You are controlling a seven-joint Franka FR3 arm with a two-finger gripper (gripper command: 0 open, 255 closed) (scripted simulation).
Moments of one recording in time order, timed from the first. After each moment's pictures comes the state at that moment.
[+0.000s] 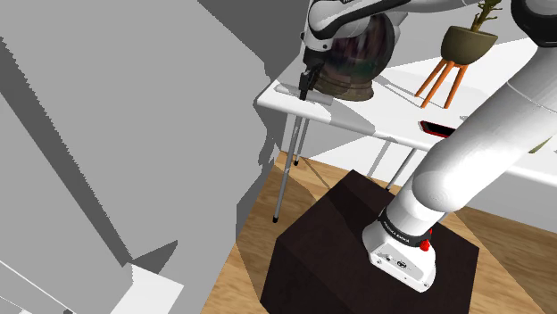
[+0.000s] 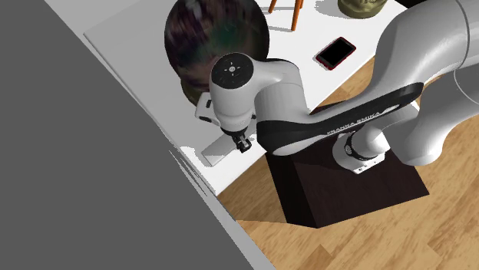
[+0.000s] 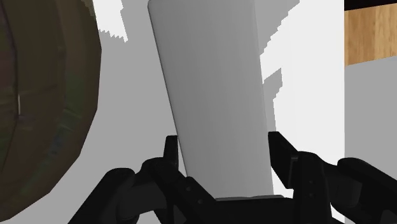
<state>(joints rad) -0.01 -0.17 -0.18 -2.21 -0.05 2.06 -0.45</state>
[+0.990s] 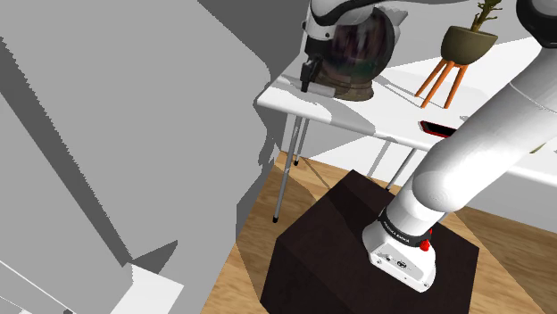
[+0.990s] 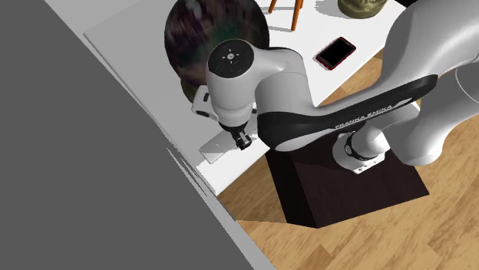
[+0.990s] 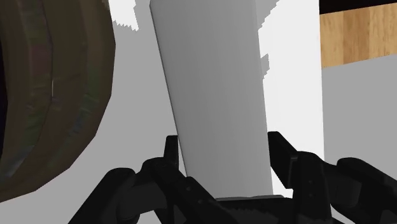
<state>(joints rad) -0.01 -0.18 -0.18 -2.15 -0.05 1.98 -0.45</state>
